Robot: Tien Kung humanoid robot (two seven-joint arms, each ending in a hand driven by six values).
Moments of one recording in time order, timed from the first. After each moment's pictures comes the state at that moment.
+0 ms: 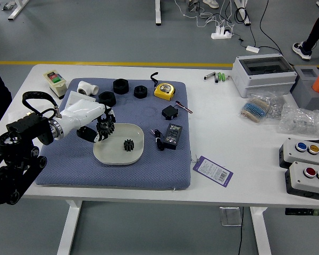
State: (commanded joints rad) left arm -0.62 0.30 -1.02 -0.98 2.27 -0.12 -0.27; right arm 0.06 -0.25 0.55 0.26 0.20 -0.27 -0.02
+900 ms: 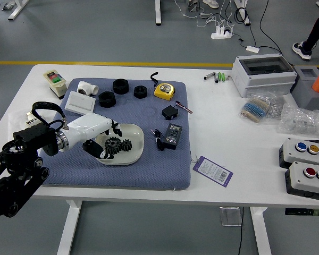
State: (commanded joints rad) left arm -0.57 0.32 -1.00 -1.09 2.27 -0.16 -0.24; right arm 0.05 -0.25 0.53 0.25 0.20 -0.27 -0.02
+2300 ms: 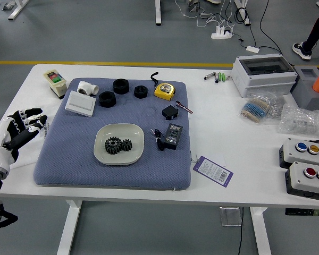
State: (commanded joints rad) left arm -0.14 0.09 -1.73 -1.19 1.33 -0.12 -0.14; right arm 0.05 -0.24 0.54 0.25 0.19 -0.27 -0.02
